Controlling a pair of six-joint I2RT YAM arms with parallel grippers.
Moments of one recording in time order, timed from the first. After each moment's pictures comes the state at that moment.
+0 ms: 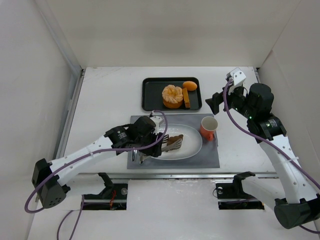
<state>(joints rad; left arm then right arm) -0.93 1.12 0.93 -0.77 0.05 -0.48 0.26 0.97 1.11 -0.36 -0.31 -0.17</state>
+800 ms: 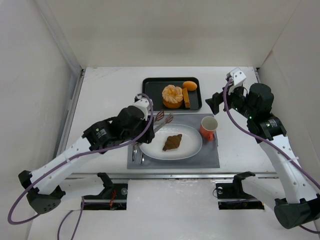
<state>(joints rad) -0.93 1.03 1.20 -0.92 -0.14 -0.51 0.26 0.97 1.11 -0.36 -0.31 -0.17</state>
